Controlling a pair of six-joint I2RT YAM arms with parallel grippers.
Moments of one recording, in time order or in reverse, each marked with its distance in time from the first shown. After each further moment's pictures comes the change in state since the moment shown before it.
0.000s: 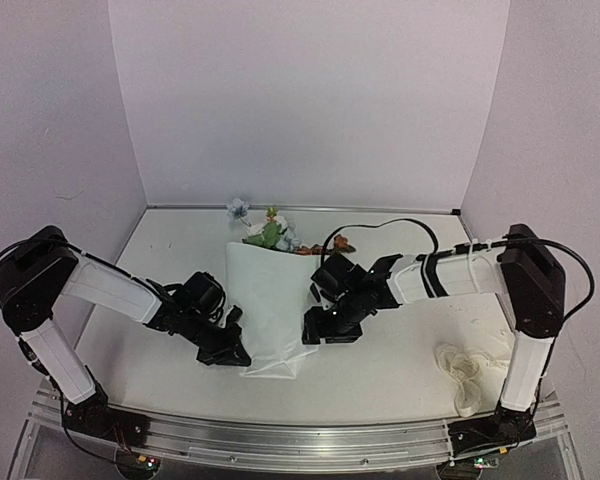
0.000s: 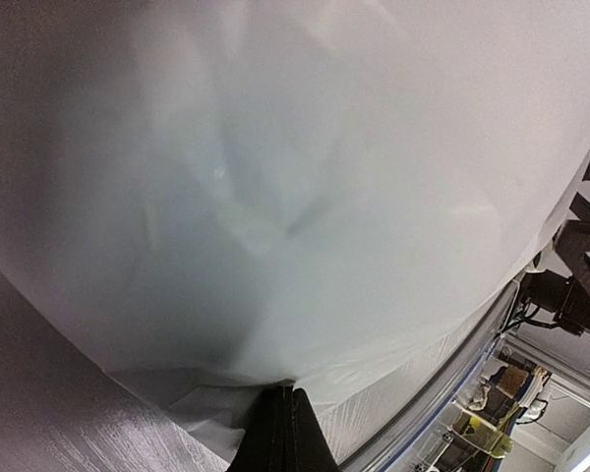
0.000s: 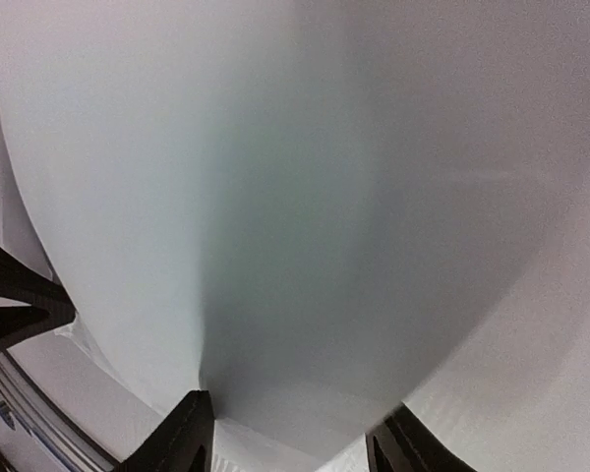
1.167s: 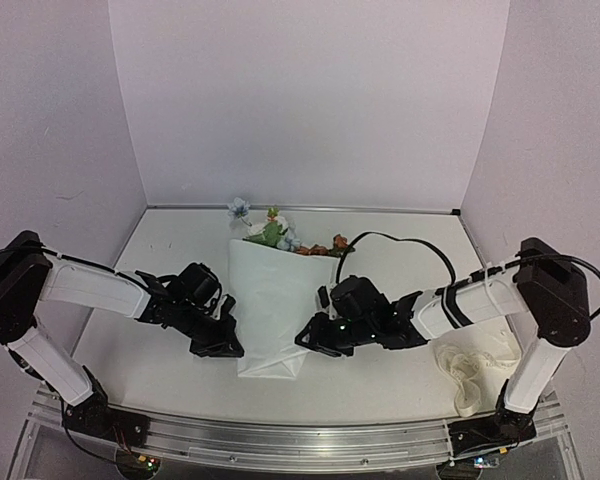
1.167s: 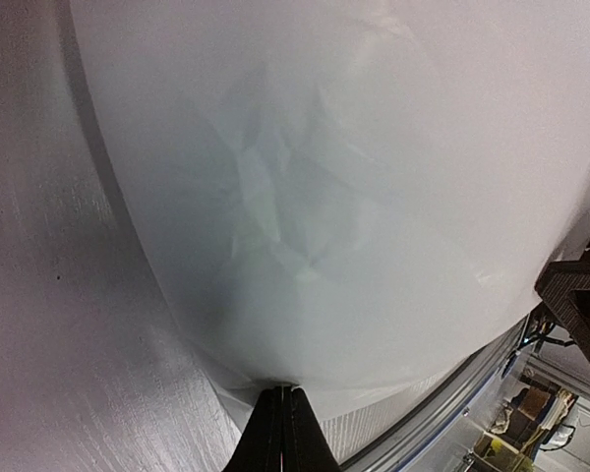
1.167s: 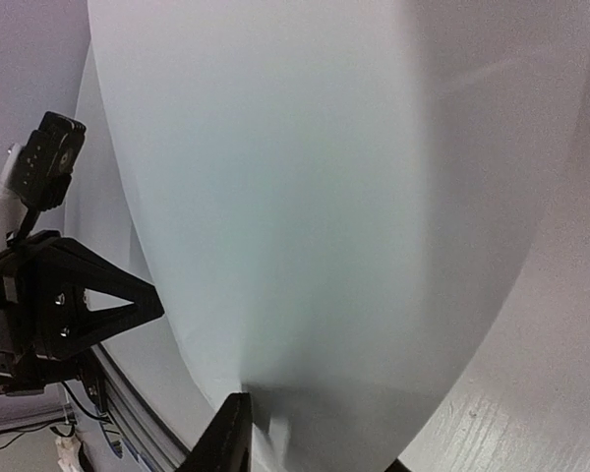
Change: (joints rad) left arm -0.007 -0.115 0.035 -0.147 -0.120 0.024; right arm 0.058 -0.124 -0.364 0.636 -0.011 0.310
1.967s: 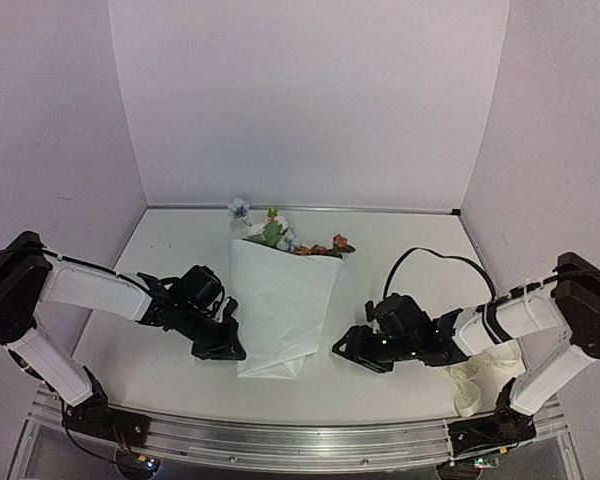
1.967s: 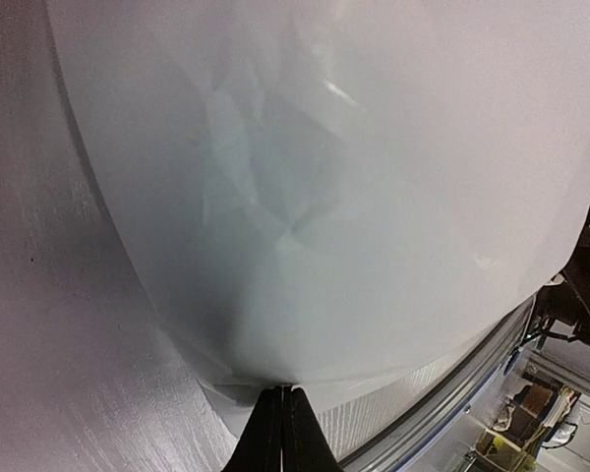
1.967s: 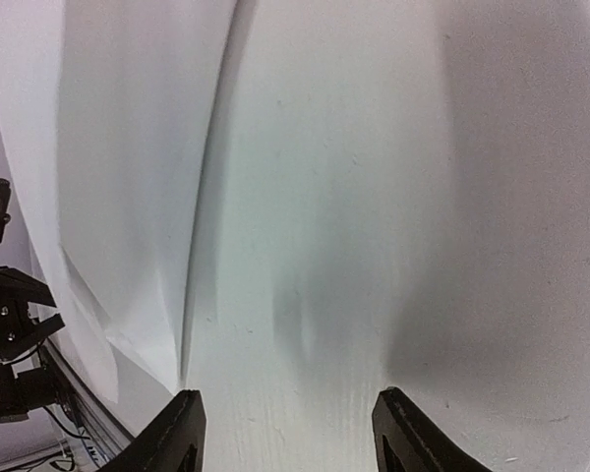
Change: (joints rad) left arm -0.033 0.000 0.000 0.000 -0.011 -0.021; right arm -0.055 -0.217 -0.312 0.024 0.070 0.095
